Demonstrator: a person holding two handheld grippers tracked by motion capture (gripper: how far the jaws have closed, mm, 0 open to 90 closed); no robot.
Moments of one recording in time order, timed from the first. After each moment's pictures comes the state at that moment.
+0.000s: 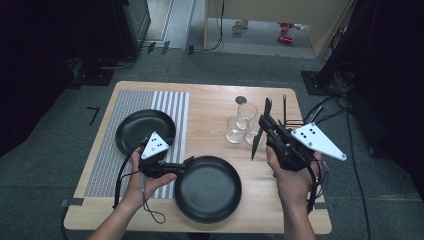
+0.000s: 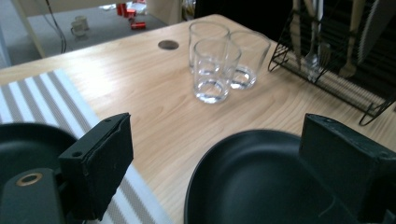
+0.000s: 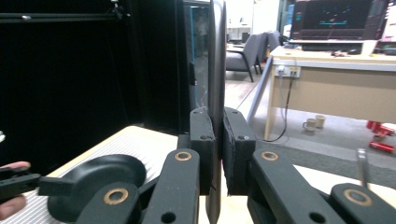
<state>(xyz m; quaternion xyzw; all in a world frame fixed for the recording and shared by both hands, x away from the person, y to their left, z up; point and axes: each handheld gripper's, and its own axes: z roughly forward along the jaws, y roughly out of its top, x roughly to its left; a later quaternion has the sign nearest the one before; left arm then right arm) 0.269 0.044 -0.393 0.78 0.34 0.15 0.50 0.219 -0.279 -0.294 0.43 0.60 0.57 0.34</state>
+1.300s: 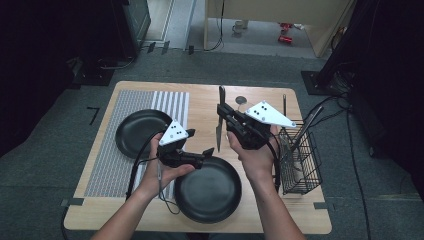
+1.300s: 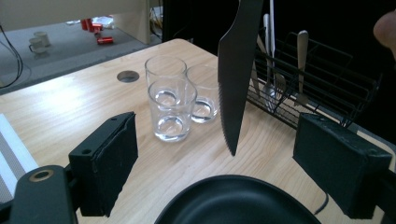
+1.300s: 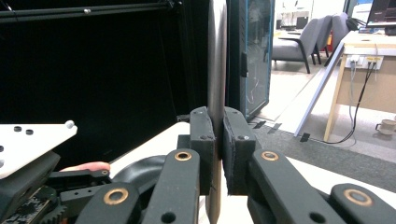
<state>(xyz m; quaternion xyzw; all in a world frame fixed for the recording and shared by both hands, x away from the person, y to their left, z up) 0.284 0.002 -0.361 0.78 0.30 0.12 0.53 0.273 -0.213 -0.296 0.39 0.65 0.60 0.25</state>
